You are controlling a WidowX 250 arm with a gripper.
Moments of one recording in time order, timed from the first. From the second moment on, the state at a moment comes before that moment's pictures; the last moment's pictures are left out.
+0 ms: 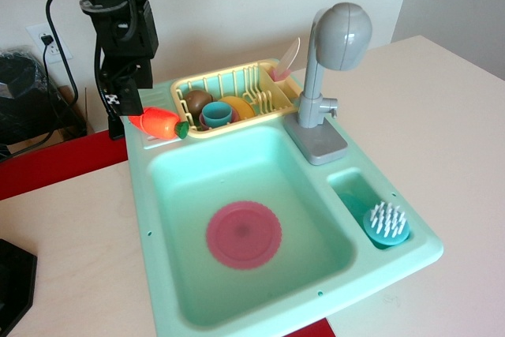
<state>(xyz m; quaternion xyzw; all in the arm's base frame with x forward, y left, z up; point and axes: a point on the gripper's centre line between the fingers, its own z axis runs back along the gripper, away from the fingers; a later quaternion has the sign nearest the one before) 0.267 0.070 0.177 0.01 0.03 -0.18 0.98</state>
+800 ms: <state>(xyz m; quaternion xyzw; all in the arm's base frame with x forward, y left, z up) 0.270 0.076 0.156 0.01 0.05 -0.18 0.98</state>
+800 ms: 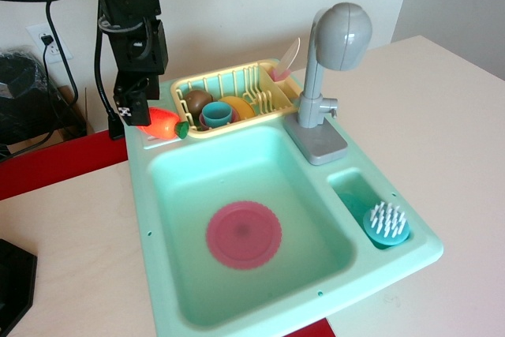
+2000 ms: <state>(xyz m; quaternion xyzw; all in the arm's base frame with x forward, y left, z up) 0.269 0.068 0.134 0.02 0.07 -0.20 0.98</state>
